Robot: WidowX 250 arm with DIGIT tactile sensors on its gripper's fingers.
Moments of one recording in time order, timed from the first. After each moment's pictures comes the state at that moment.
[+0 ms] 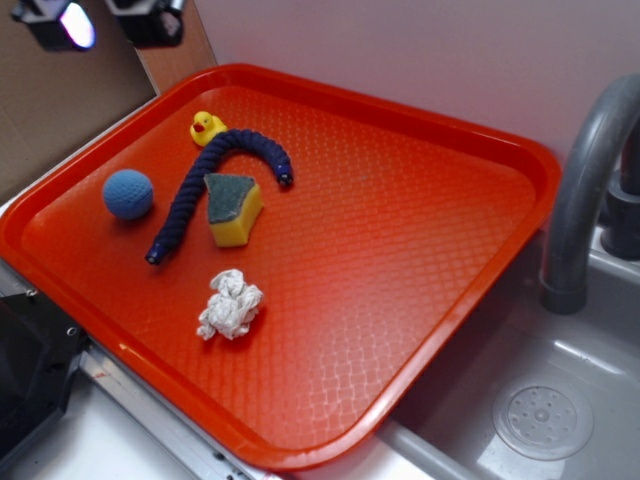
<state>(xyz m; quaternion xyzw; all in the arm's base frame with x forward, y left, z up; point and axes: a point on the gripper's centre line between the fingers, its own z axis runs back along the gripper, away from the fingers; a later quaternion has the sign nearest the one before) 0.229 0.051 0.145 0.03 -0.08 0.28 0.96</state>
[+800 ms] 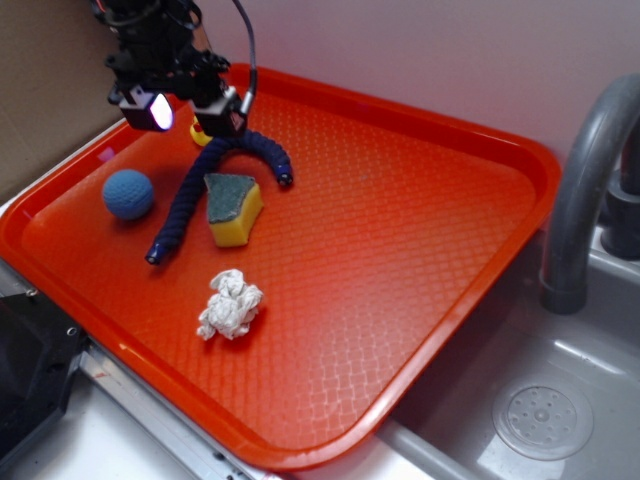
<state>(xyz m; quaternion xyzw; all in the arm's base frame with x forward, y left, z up) 0.255 0.060 0.053 0.03 -0.06 0.21 0.97</state>
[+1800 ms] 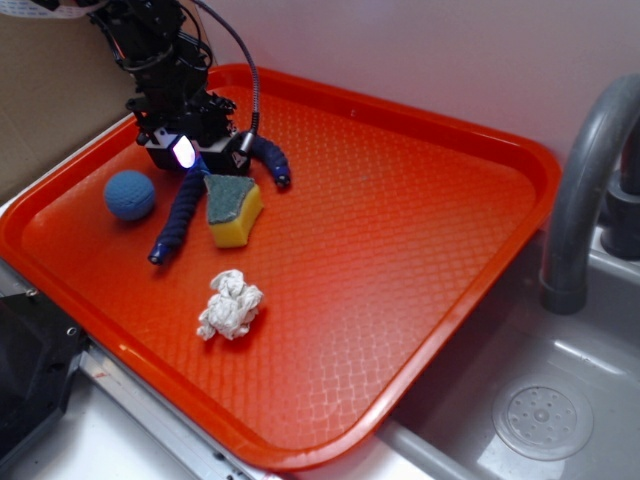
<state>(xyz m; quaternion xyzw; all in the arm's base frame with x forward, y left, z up) 0.252 0.060 0.017 -0.03 -0.03 0.19 0.98</state>
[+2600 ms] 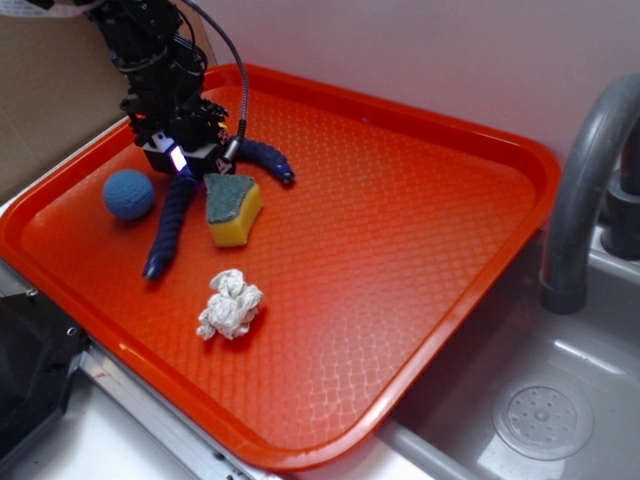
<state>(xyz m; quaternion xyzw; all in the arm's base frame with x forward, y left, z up) 0.247 0.046 0.039 -0.01 -0.03 0.13 0.99</state>
